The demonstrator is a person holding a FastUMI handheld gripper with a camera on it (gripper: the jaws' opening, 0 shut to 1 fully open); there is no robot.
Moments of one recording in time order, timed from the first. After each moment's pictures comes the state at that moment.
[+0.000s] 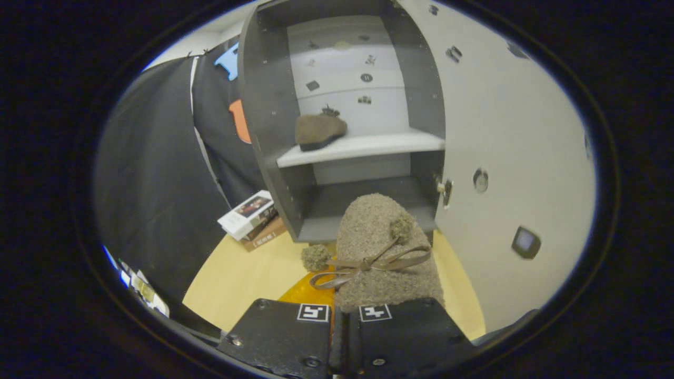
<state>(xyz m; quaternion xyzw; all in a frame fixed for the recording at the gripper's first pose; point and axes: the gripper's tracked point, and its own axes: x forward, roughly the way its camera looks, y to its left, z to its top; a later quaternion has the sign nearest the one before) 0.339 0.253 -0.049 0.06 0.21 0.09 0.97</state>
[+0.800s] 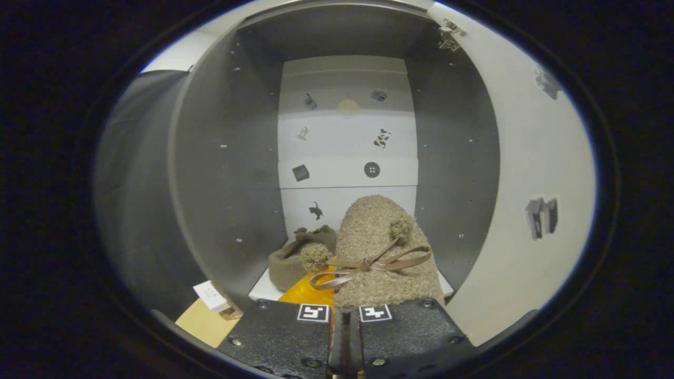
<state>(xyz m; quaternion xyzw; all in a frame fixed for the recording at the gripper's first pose) 0.533 0.236 0.112 0.02 0.08 0.06 0.99</state>
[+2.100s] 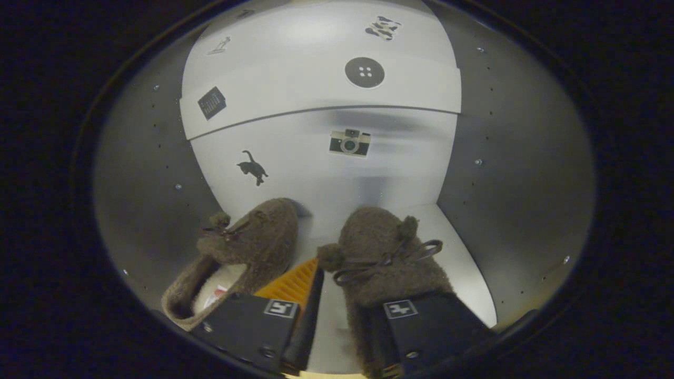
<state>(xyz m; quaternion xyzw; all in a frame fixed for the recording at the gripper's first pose) 0.687 0.234 0.036 0.05 0.27 0.04 0.96</state>
